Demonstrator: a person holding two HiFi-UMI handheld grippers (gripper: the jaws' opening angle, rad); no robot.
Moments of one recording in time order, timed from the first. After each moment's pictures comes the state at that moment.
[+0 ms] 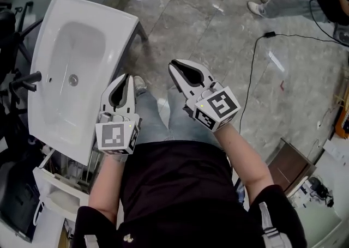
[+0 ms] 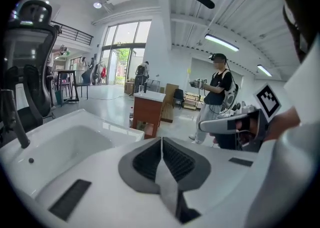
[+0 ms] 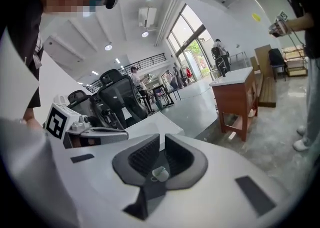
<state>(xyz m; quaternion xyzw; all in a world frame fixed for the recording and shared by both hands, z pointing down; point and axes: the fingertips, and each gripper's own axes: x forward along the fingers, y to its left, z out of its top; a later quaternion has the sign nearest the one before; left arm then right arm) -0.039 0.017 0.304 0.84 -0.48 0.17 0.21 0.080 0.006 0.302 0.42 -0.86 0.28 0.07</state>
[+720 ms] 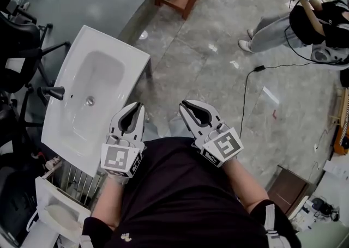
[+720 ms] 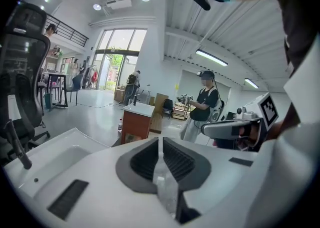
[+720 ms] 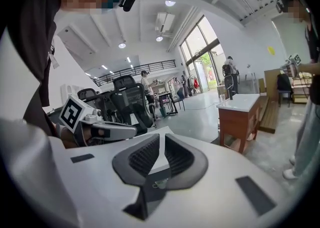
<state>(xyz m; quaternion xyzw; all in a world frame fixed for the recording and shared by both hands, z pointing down) -0.057 0.001 0.169 0.87 -0.42 0.11 0.21 0.058 0.012 0.150 0.42 -0.88 0.18 0.08</state>
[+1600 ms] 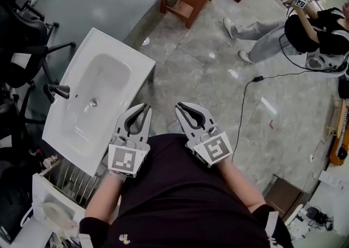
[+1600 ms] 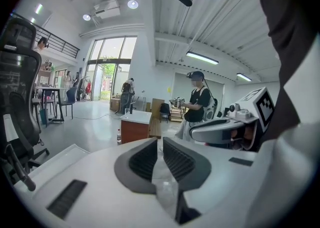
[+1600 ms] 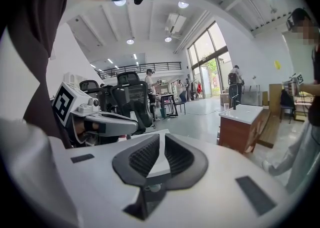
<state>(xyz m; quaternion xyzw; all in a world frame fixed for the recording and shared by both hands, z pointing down) -0.048 -0.002 0.131 0.90 -0.42 0.09 0.13 0.029 0.008 0.132 0.41 -0.90 0.12 0.10</state>
